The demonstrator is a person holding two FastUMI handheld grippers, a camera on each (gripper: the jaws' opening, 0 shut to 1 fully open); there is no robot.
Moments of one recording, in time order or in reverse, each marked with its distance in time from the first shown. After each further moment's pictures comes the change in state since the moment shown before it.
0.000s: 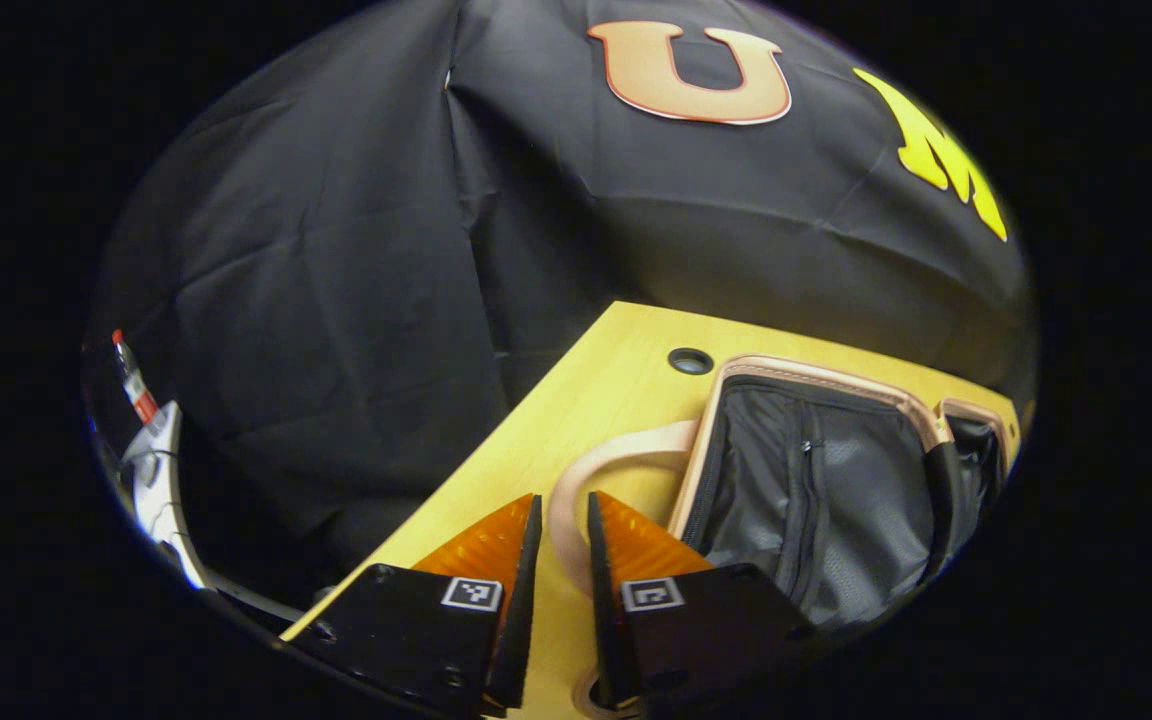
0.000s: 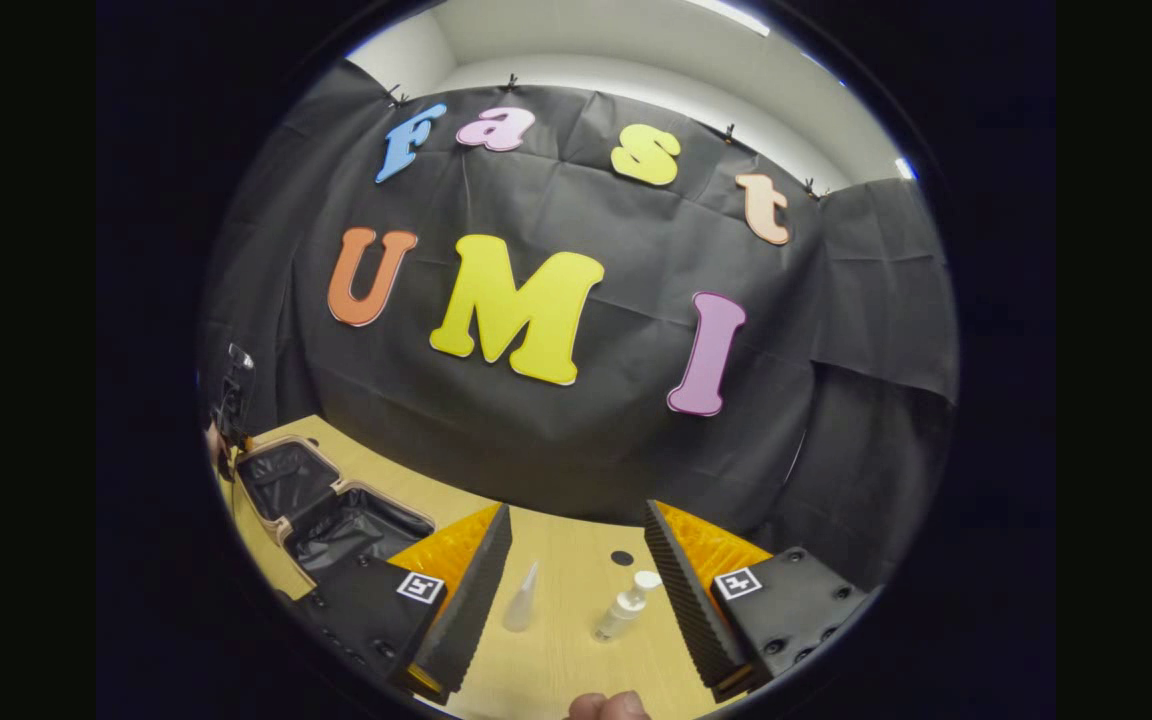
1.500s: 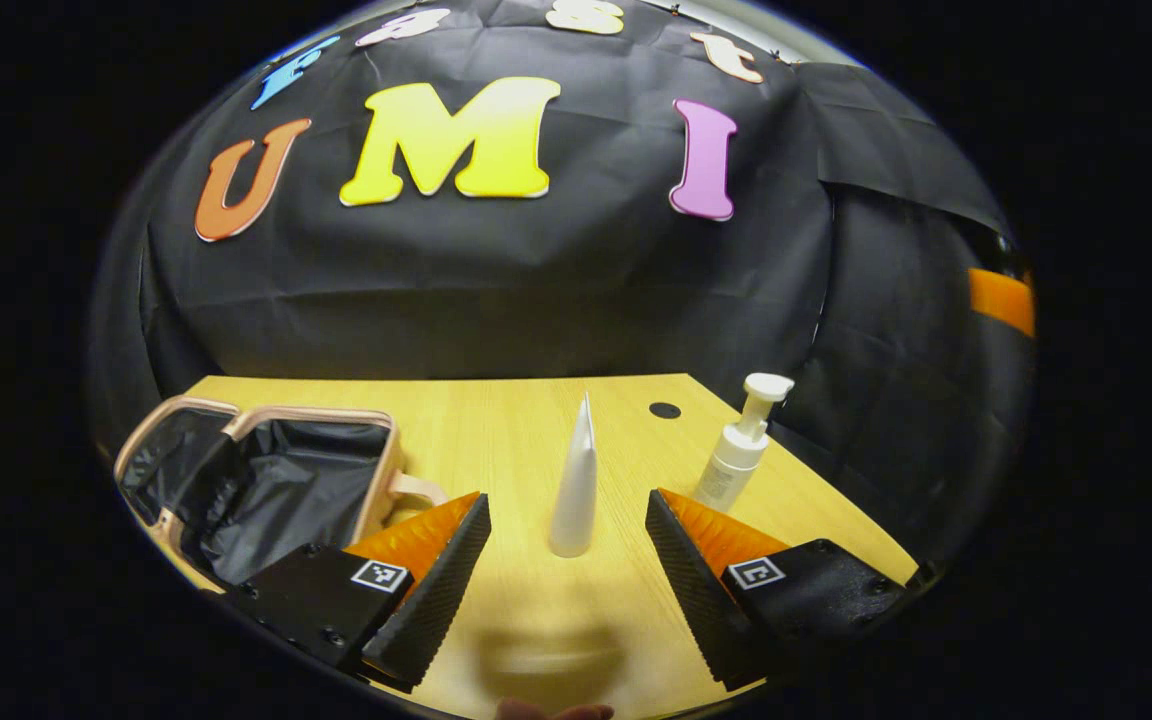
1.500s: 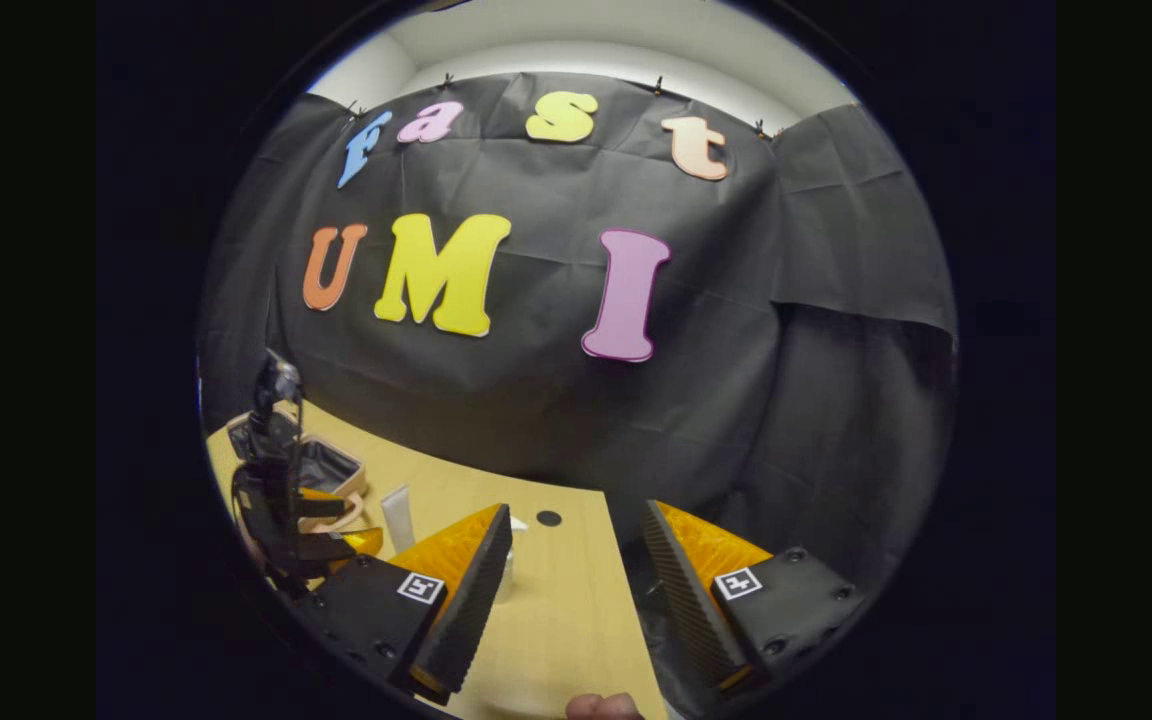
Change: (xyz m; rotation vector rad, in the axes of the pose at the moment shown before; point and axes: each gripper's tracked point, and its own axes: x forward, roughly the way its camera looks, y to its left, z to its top) left arm -0.309 -0.586 -0.078 0.178 -0.184 -0.712; right arm 0.005 -0.214 -0.103 0.055 0.080 0.009
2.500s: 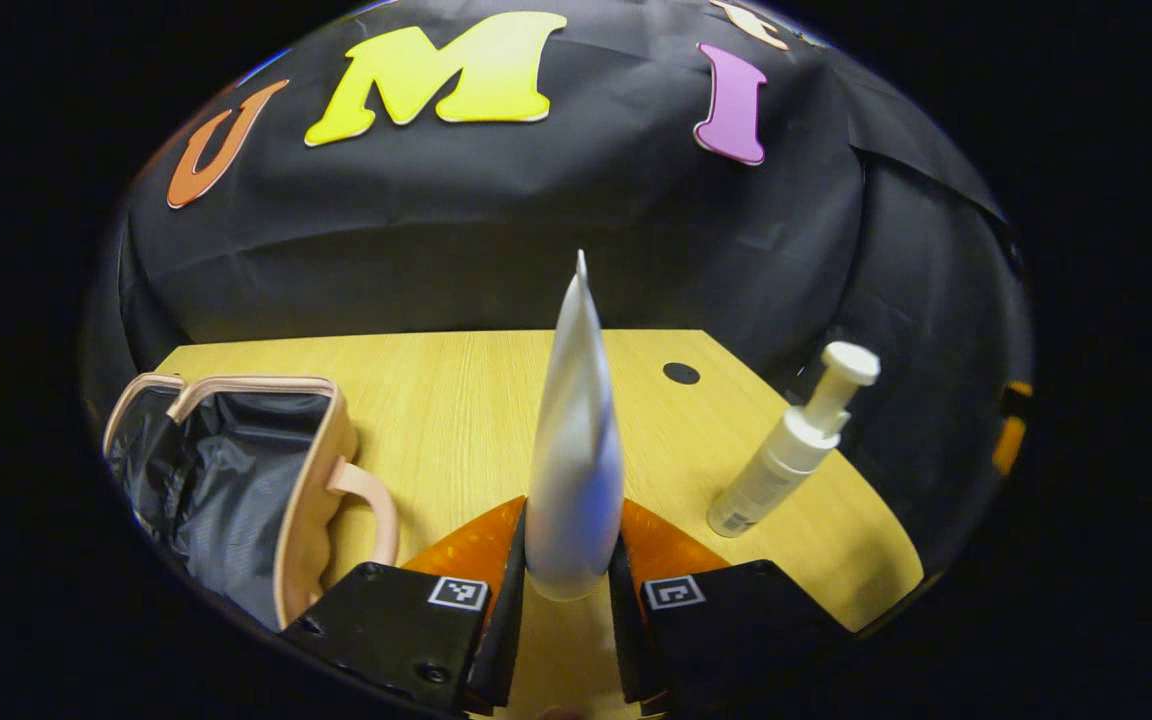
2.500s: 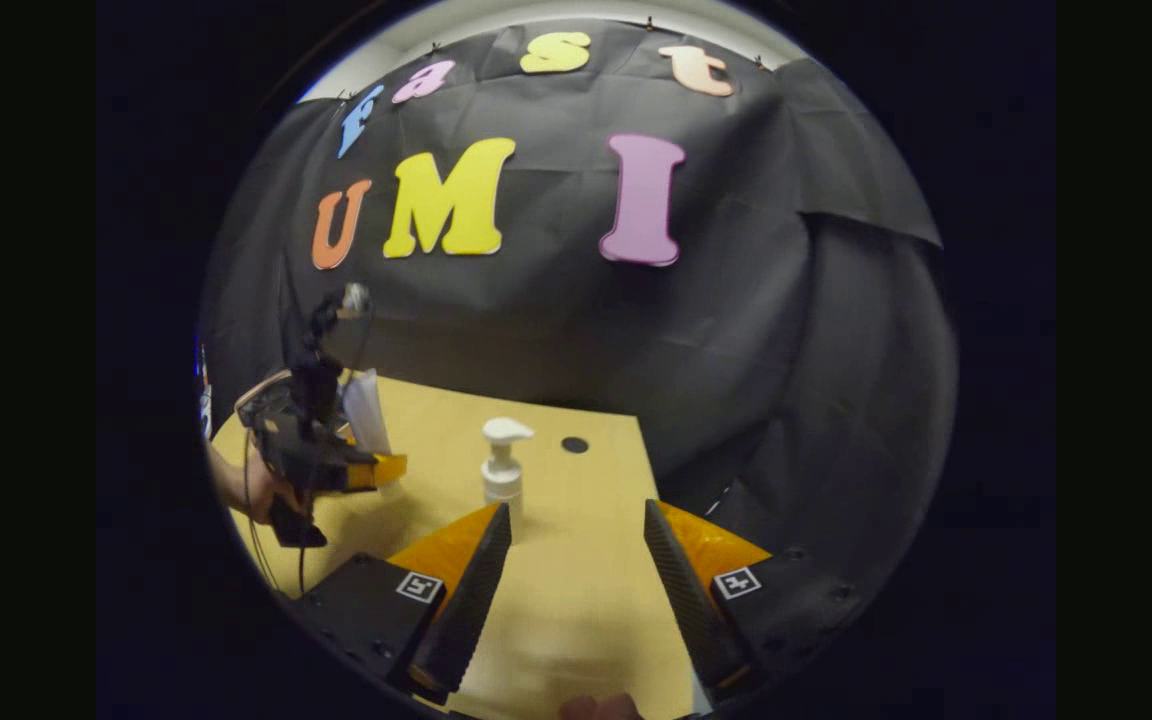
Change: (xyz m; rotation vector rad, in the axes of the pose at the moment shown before) left arm 0.022 0.004 0.001 -0.019 0.139 -0.011; right arm 0.043 0.035 -0.113 0.071 0.197 0.160
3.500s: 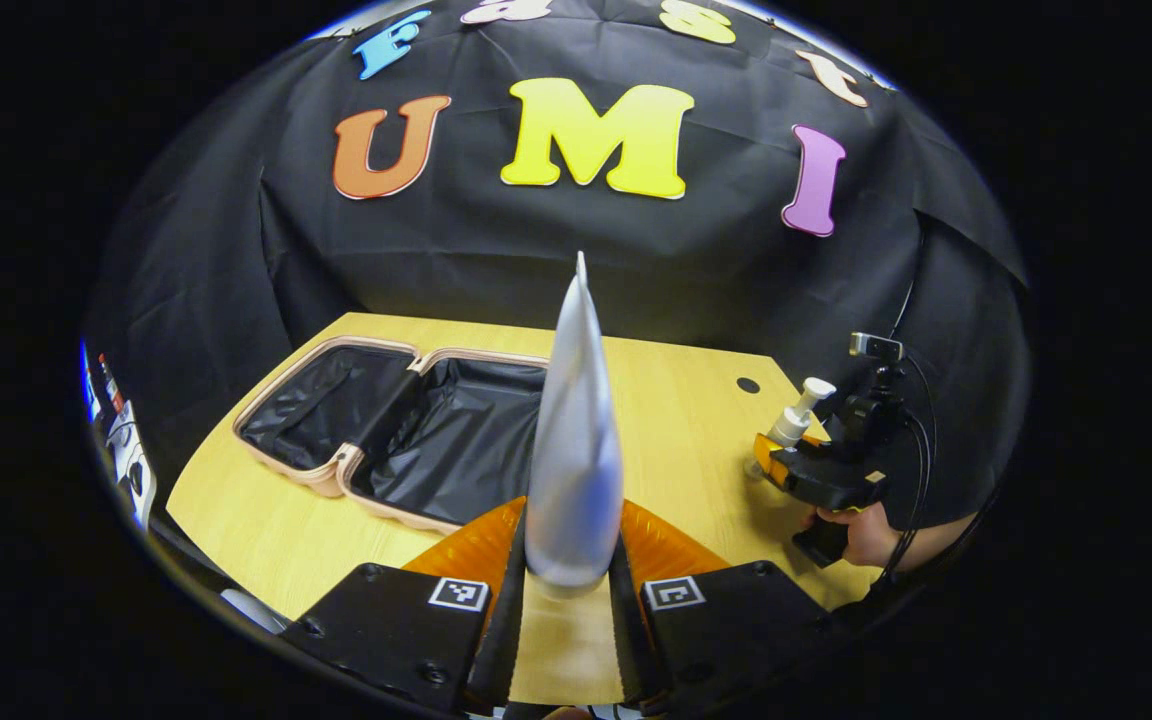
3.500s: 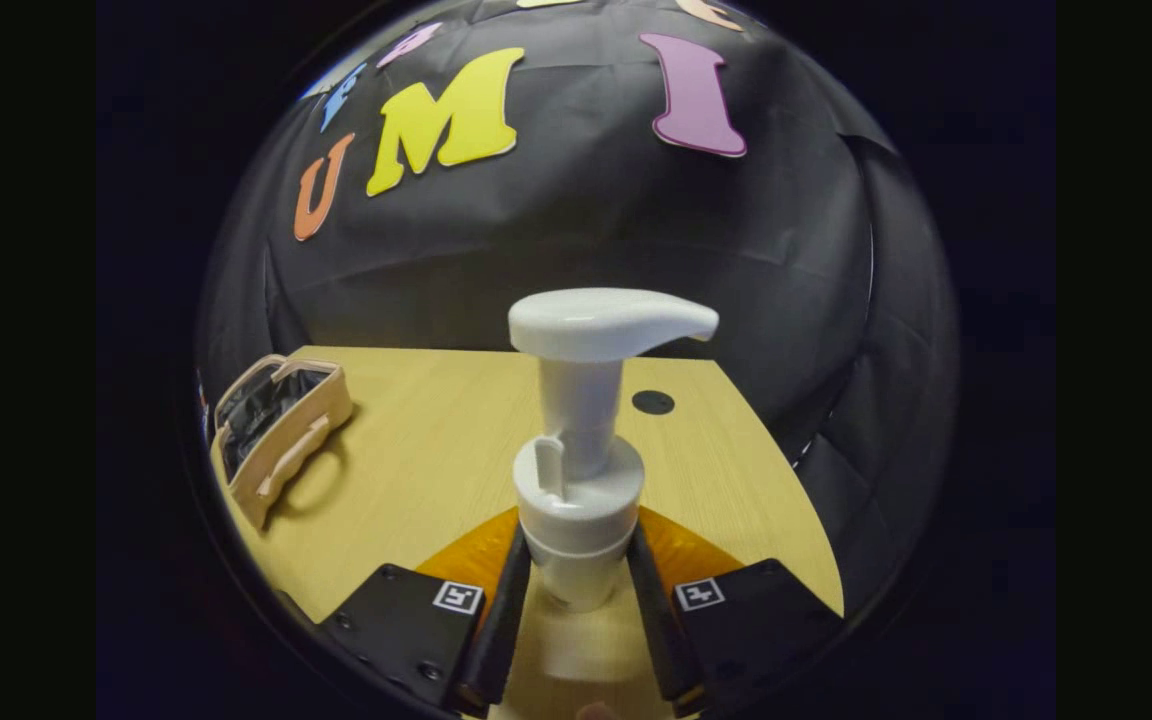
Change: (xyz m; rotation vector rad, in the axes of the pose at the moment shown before) left arm -0.221 0.083 -0.018 -0.147 0.017 0.293; right arm 0.191 0.063 -0.060 0.062 0.074 0.023
